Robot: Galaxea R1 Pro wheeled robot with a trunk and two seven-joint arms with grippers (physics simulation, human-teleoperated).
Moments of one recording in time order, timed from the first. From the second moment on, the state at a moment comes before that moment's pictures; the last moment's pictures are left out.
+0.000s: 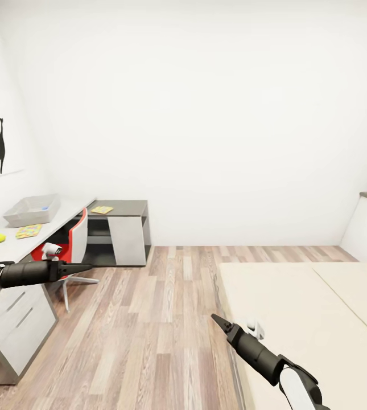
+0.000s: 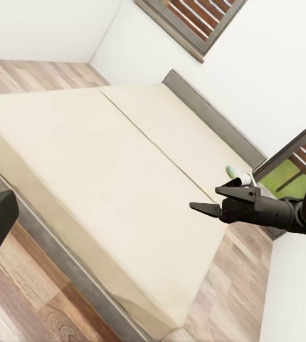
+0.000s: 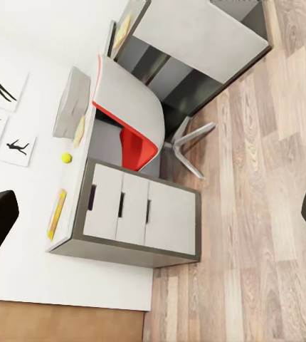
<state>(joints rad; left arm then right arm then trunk) -0.70 0.48 0.17 -1.05 0.06 0.83 -1.56 -0.11 0.01 -0.02 -1.34 -0.87 0.58 0.28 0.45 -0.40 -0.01</state>
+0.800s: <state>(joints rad) -0.70 0.48 0.17 -1.05 0.06 0.83 -1.56 -0.11 0.01 -0.02 -1.34 -0.87 0.58 0.28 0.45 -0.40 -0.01</state>
